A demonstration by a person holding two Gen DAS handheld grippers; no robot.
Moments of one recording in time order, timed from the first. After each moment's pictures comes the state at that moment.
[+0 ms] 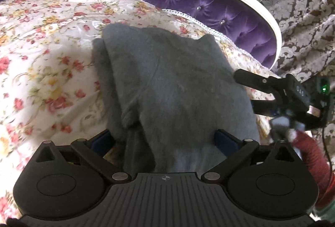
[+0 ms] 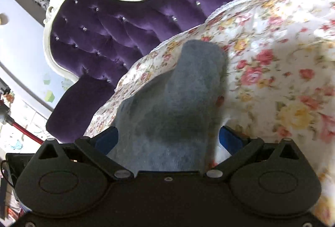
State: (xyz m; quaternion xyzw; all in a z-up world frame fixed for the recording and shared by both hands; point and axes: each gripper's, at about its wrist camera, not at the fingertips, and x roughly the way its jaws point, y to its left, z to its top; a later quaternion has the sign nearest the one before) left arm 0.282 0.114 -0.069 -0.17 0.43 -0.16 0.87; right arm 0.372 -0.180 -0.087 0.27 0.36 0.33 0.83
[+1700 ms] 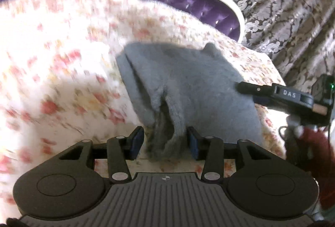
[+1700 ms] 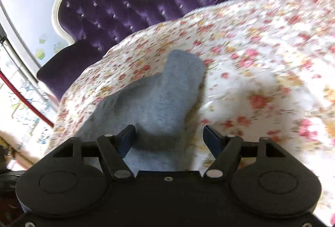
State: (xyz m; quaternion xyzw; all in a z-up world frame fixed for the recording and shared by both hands) left arm 0.006 0.075 -0.030 -0.14 0.38 -0.15 0.90; right arm 0.099 -0.221 -0.064 0.16 0.34 0.21 0.90
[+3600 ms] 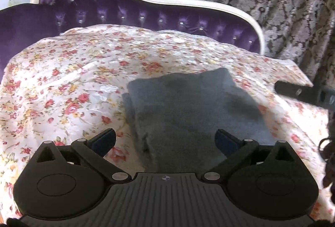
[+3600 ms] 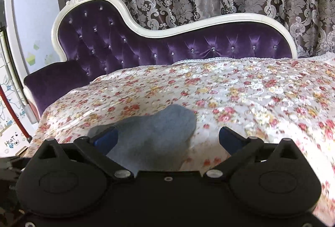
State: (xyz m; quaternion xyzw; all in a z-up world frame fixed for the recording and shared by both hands) left arm 0.003 0.024 -0.008 -0.06 0.33 -0.07 0.94; right arm 0.053 -0.206 -0.022 0.07 0.23 0.15 0.96
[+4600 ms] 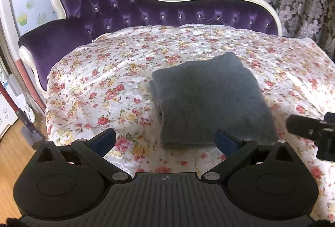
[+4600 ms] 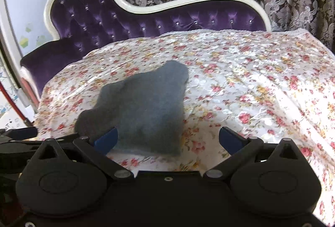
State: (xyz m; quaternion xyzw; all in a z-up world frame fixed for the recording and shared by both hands) left arm -0.067 -0.009 0.026 0.02 0.36 0.04 0.93; right arm -0.049 -0.185 -0.010 0.07 0.31 0.09 0.95
